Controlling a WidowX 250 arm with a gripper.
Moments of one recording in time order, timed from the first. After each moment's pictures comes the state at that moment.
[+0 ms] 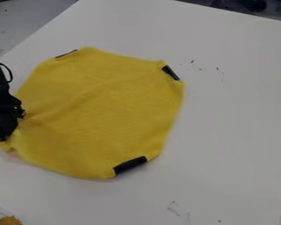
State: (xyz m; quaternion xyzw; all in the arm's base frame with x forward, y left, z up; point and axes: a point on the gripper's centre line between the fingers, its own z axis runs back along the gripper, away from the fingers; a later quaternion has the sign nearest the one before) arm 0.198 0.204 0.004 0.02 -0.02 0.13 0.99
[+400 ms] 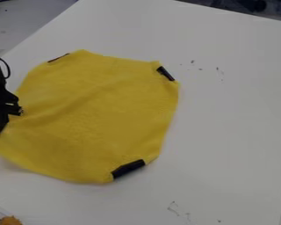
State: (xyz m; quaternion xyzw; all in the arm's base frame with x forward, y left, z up) arm 0.189 0.197 0.034 0.05 -0.02 0.12 0.99
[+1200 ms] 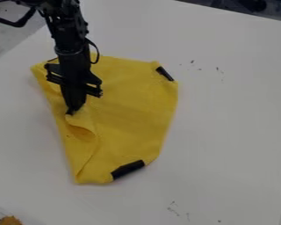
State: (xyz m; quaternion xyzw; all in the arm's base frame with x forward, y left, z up) arm 0.299 0.118 0.013 0.03 0.00 0.02 1.00
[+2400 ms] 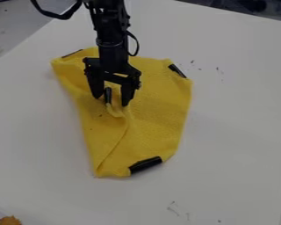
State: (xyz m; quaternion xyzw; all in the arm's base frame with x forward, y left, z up) arm 0.335 0.060 0.023 0.01 -0.01 0.02 1.00
